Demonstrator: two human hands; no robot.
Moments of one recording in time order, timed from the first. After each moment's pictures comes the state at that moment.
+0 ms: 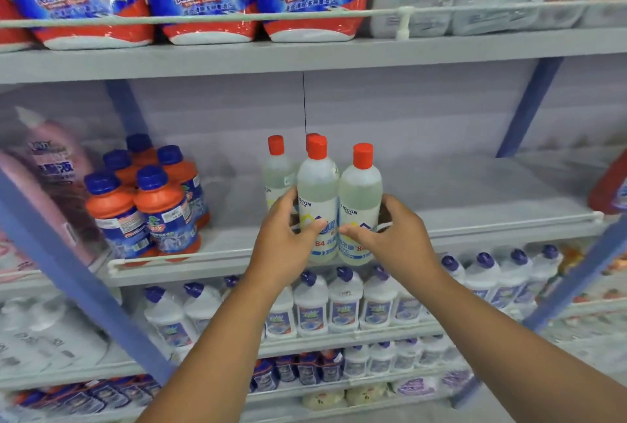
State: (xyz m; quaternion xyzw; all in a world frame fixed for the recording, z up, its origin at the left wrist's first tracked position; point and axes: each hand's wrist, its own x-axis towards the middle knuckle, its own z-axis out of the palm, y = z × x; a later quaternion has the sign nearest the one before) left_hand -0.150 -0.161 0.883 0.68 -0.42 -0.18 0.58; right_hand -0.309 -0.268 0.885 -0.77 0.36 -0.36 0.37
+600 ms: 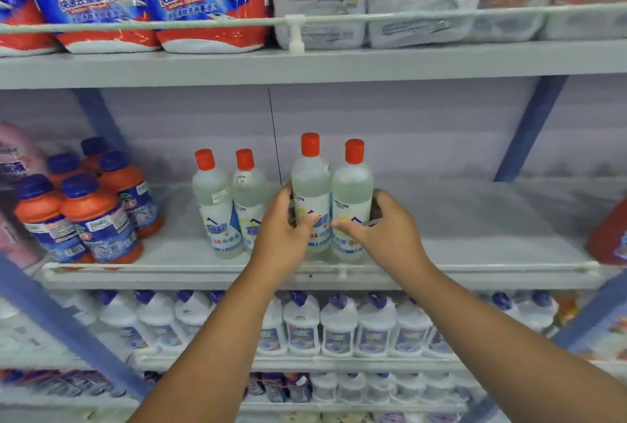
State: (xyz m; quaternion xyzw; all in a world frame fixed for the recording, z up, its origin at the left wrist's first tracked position) left_hand -0.209 -0.288 0.875 0.70 -0.39 -0.13 0.58; right_hand -0.354 -0.403 0.885 -0.79 0.31 -0.35 0.40
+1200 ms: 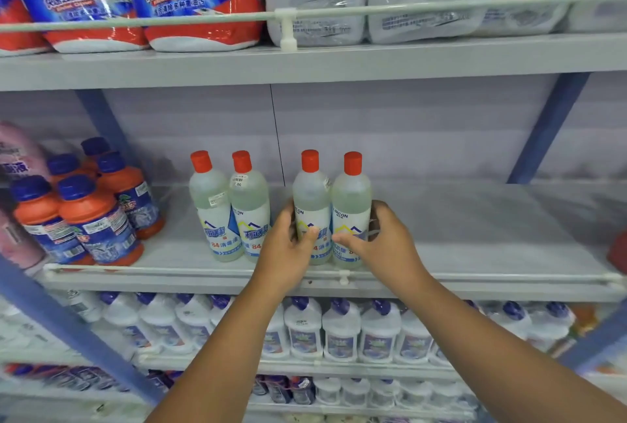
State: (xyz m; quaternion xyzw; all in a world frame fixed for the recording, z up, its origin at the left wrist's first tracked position) left_hand -0.207 -0.297 0.845 0.72 -0.35 -0.16 0.58; right_hand -0.345 -0.422 0.853 -0.79 0.29 -0.32 0.44
